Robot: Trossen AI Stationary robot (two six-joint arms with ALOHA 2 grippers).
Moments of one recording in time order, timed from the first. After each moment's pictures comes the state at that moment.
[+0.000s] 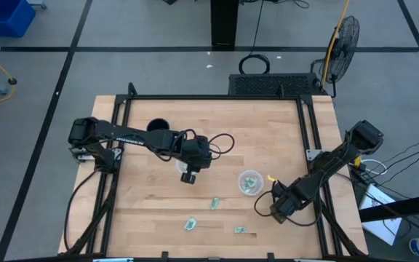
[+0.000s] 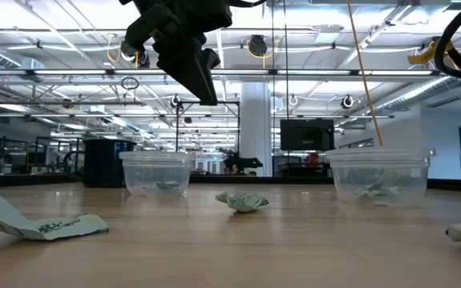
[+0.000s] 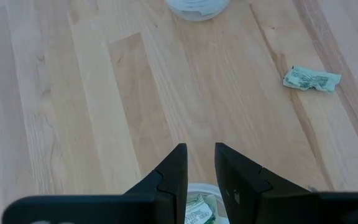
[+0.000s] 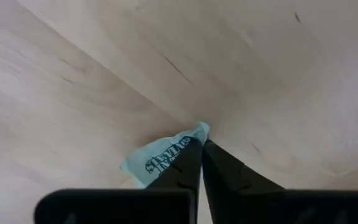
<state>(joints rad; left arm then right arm) -0.04 1.69 1.30 -0.63 0.02 0.29 0.71 1.50 0.68 -0.68 -0.24 1.58</state>
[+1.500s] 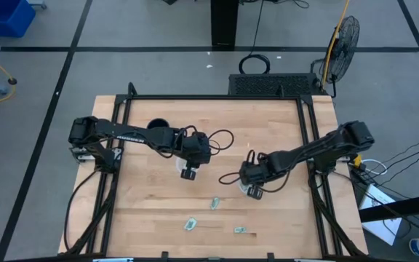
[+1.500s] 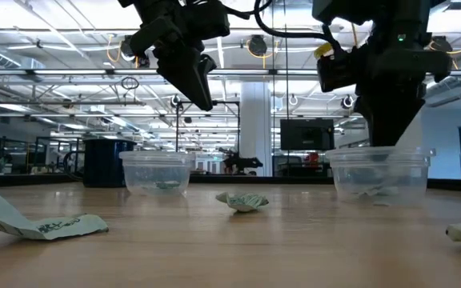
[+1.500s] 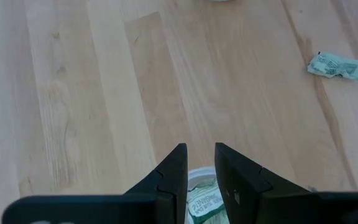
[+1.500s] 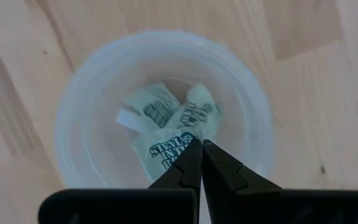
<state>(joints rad) -0.01 1.69 1.30 -0.66 -0.01 0.28 0.26 1.58 0.97 -0.78 0.08 0.59</state>
